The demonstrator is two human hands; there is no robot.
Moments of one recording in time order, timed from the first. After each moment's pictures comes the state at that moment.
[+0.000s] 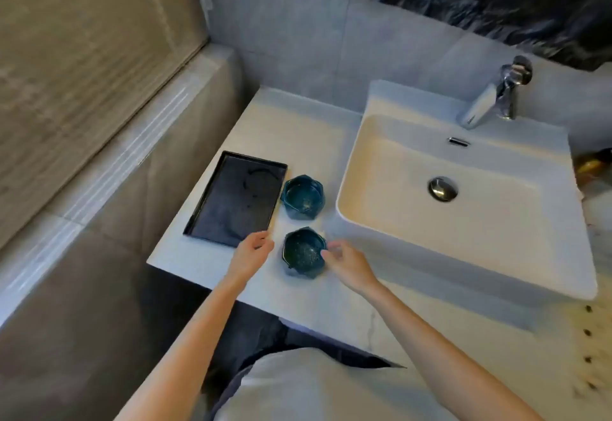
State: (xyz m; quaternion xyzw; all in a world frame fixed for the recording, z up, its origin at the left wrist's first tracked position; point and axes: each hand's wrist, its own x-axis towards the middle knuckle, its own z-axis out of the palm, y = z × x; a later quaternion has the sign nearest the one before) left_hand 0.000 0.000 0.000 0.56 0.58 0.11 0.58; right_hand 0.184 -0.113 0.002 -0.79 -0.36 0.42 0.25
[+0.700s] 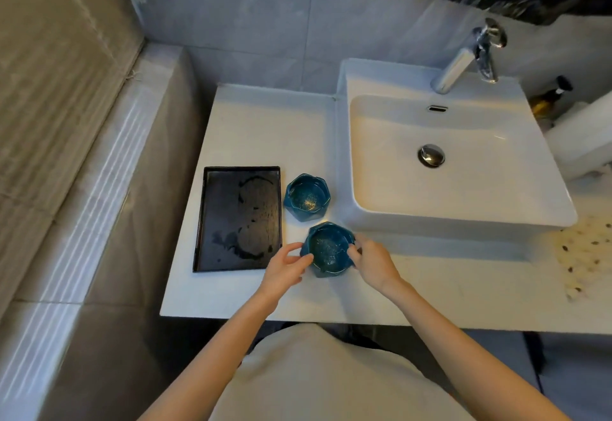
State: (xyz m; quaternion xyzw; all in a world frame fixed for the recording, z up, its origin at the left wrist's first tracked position) left_hand -0.006 0.026 0.009 0.53 0.46 -0.02 0.71; right_hand 0.142 -0.096 0.013 -0.88 -0.28 0.32 0.22
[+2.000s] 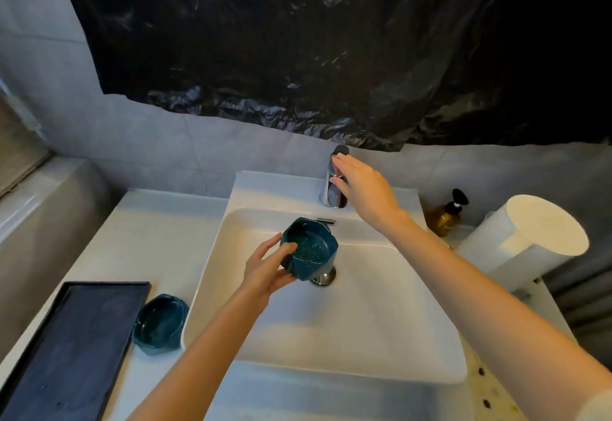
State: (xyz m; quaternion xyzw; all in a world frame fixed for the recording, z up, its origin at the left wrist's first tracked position) left_hand 0.334 -0.017 0.105 0.41 0.44 0.18 0.78; right_hand 0.534 -0.071 0.198 -0.84 -0.52 -0.04 0.14
